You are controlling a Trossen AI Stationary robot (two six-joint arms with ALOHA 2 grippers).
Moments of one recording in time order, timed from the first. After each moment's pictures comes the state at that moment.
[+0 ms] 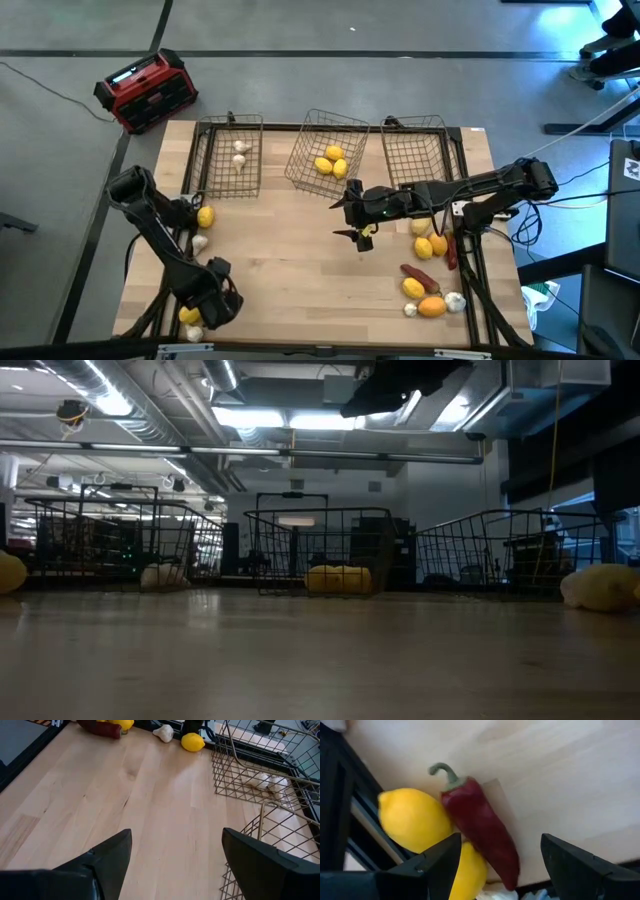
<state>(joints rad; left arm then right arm) -0.92 1.62 1.07 -1.01 0.13 -2.07 0.16 1.47 1.12 -0.23 0.10 -0.19</state>
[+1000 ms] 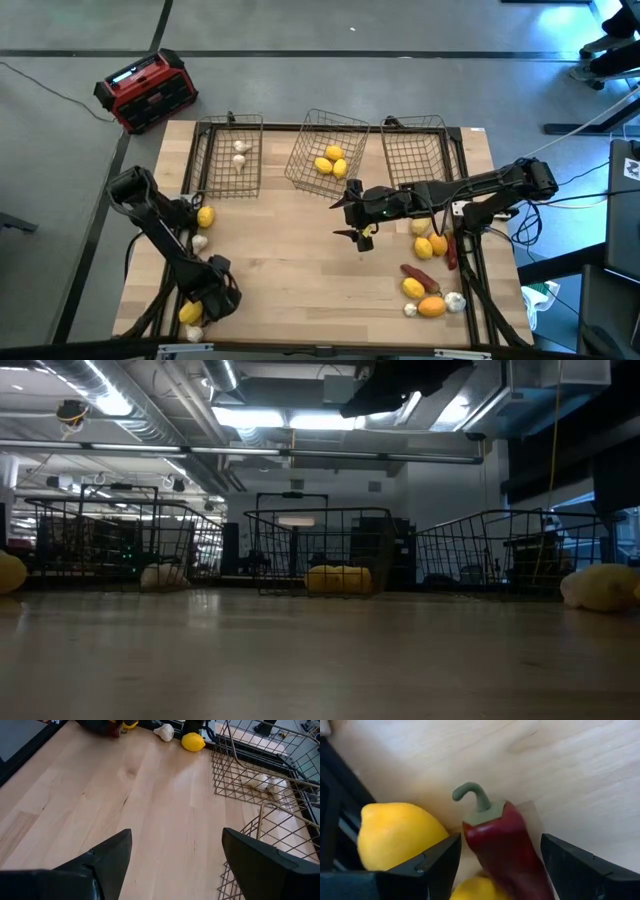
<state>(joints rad) -0.92 1.63 0.88 -0.83 0.18 -2.07 0.16 1.47 1.12 -0.23 0.10 -0.21</state>
